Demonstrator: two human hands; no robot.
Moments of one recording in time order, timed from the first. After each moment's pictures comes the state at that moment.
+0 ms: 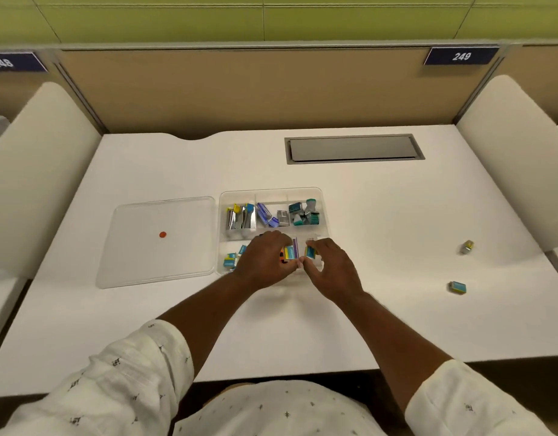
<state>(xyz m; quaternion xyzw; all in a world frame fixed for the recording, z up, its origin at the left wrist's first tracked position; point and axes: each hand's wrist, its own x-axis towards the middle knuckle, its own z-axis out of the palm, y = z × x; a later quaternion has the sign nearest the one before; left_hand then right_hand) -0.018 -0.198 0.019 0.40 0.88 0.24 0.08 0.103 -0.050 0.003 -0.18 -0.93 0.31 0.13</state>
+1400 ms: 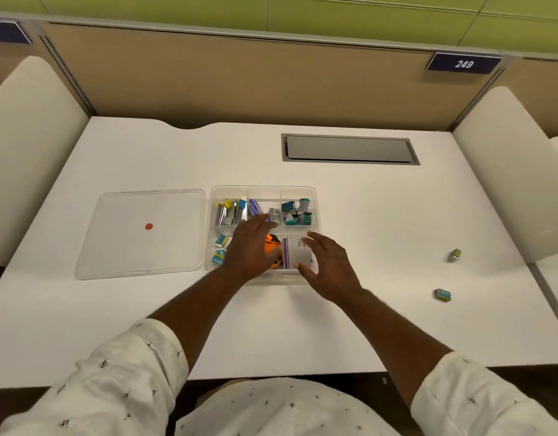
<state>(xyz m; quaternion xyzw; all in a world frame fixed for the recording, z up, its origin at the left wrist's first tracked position) -0.038 -0.198 0.006 0.35 0.90 0.25 0.05 0.102 -0.026 0.004 -0.12 -0.97 0.21 0.06</state>
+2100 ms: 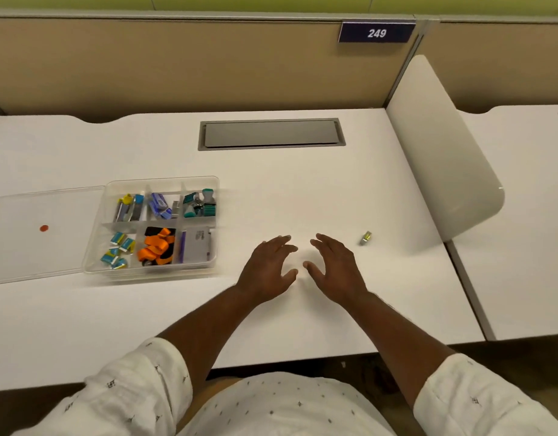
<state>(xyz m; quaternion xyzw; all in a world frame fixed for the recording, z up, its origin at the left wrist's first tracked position) 0.140 0.031 -0.024 0.43 0.86 0.24 0.11 0.255 0.206 -0.035 -0.17 -0.96 0.22 0.08</state>
